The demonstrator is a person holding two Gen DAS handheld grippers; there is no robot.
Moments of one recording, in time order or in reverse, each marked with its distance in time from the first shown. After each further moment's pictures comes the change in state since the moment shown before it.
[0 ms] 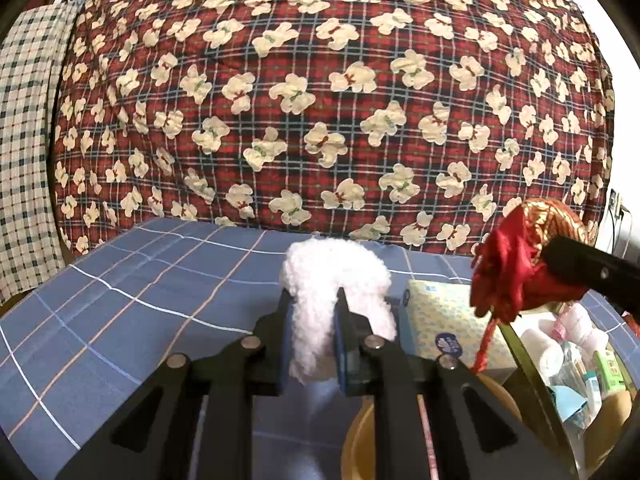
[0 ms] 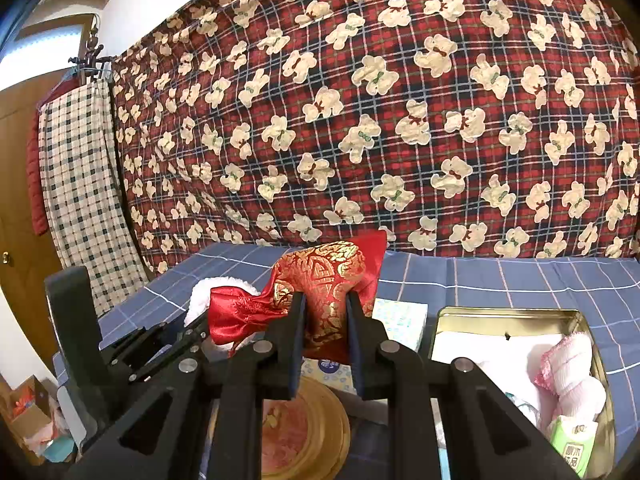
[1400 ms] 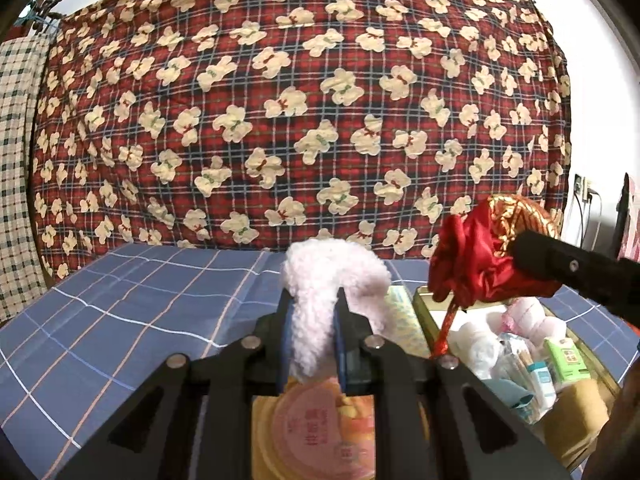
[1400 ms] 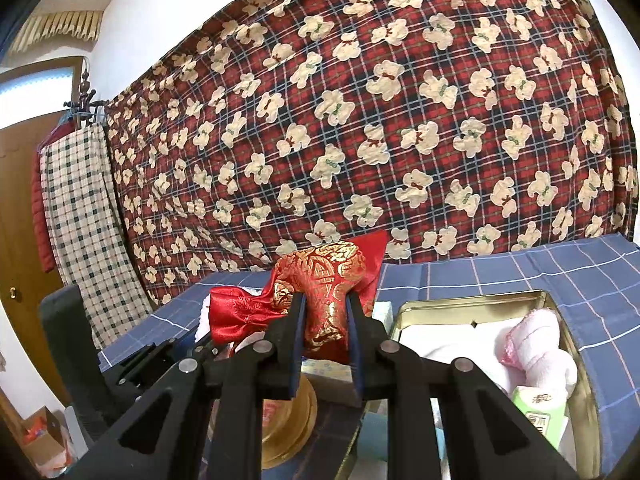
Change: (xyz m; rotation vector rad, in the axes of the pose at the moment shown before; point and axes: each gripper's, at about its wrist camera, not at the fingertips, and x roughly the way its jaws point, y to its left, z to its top) left arm -0.038 -0.060 -0.005 0.075 -0.065 -0.087; right arm -0.052 -0.038 -0.017 0.099 -0.109 0.003
